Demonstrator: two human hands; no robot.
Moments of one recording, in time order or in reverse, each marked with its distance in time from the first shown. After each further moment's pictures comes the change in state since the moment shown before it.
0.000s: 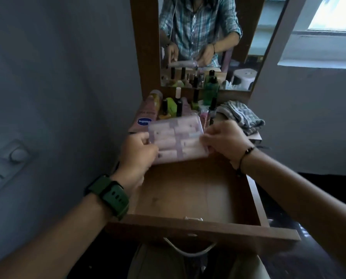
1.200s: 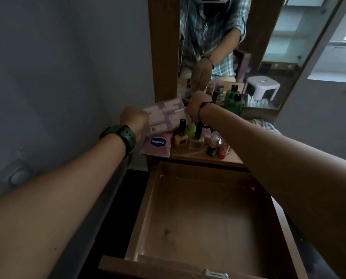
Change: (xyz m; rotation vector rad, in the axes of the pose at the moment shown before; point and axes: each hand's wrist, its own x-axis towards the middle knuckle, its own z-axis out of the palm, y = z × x) left_hand 0.175 0.018 -0.029 0.072 0.190 -0.166; right_hand 0.168 -0.092 0.059 -0.580 -0.031 -0.040
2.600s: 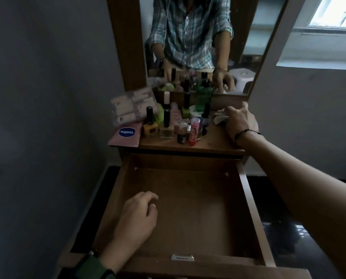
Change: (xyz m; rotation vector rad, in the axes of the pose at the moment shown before) left_hand -0.175 -0.126 0.027 0.682 -0.298 0.344; right_hand -0.059 0.170 -0.014 -0.192 0.311 0.096
